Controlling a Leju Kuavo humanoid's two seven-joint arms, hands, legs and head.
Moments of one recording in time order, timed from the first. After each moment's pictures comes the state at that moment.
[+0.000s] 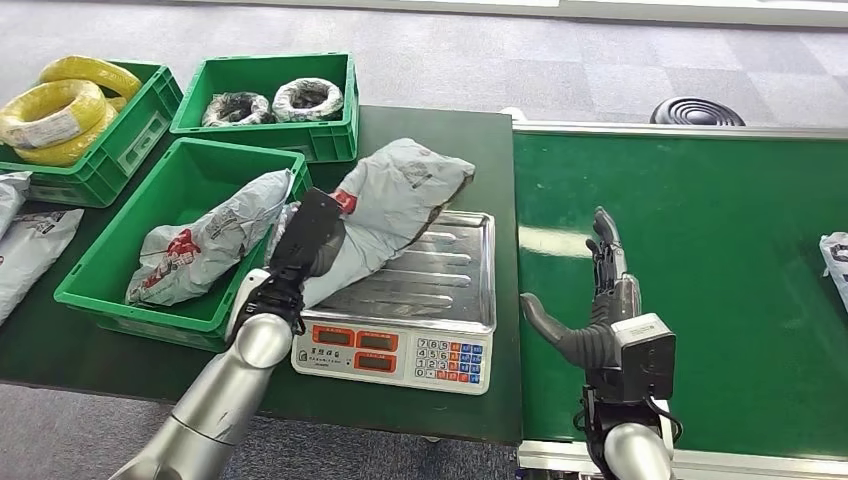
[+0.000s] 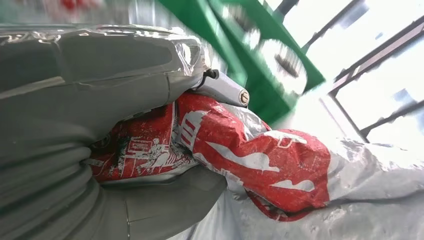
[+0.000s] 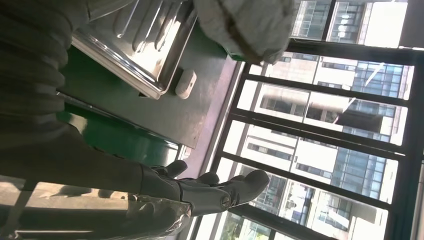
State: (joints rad) left arm -0.54 -0.08 -0.42 -1.20 -0.43 0.28 0.11; right arm -0.07 -0.14 0.38 -1.69 0.06 -0.32 -0.34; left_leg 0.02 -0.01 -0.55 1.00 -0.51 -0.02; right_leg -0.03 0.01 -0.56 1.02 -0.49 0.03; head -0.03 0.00
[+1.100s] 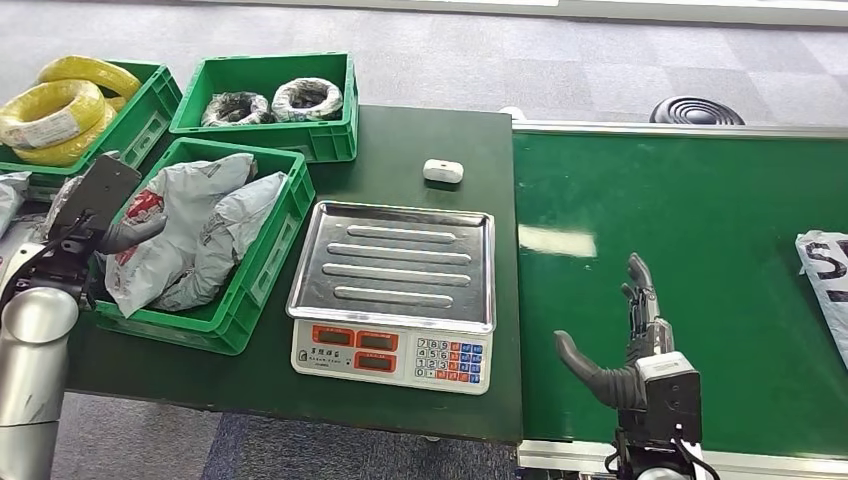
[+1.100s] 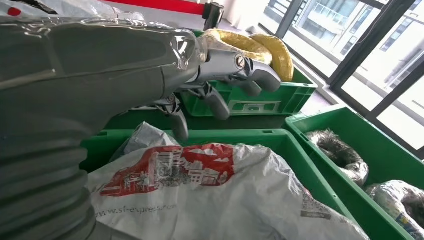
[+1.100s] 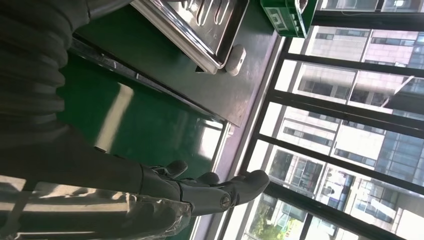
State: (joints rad) left arm -0.49 0.34 0.01 -1.36 -0.45 -0.10 0.14; right arm 0.11 -0.15 0.25 -1.74 0.11 -0.28 -0.33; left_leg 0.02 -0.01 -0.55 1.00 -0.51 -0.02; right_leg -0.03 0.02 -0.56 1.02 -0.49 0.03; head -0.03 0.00
